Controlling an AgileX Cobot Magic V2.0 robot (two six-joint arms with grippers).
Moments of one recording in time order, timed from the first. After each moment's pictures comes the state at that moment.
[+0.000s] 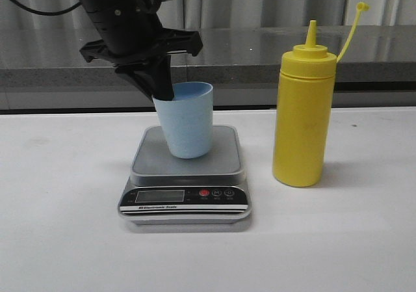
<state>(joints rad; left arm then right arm) -0.47 1.94 -1.57 -0.19 0.81 0.05 0.06 -0.01 0.03 -0.05 0.06 0.00</state>
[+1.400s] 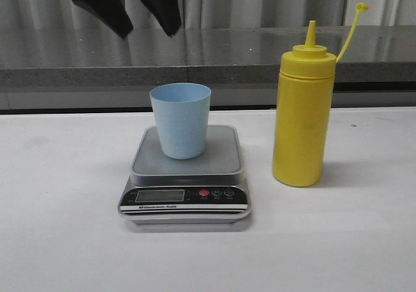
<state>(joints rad) -0.43 1.76 -1.62 -0.15 0.88 0.05 0.06 -0.01 0.03 -0.05 0.06 0.00</state>
